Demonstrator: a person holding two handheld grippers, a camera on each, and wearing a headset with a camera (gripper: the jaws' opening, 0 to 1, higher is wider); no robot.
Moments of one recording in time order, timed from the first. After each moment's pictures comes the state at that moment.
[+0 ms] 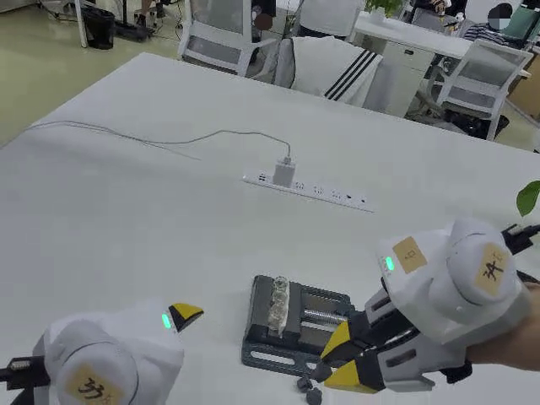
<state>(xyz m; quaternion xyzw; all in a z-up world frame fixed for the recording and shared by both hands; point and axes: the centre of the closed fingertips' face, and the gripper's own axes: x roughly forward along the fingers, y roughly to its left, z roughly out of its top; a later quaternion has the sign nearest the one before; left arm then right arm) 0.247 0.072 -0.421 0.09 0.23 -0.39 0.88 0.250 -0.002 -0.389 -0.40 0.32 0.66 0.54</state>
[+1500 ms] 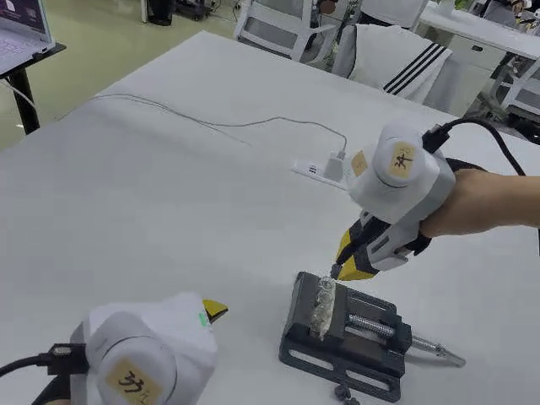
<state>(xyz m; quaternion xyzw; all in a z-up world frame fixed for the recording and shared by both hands) 0.243 0.080 -0.436 0.07 0.25 -0.39 0.88 0.376 0.040 -0.417 -0.52 0.36 0.63 0.46</state>
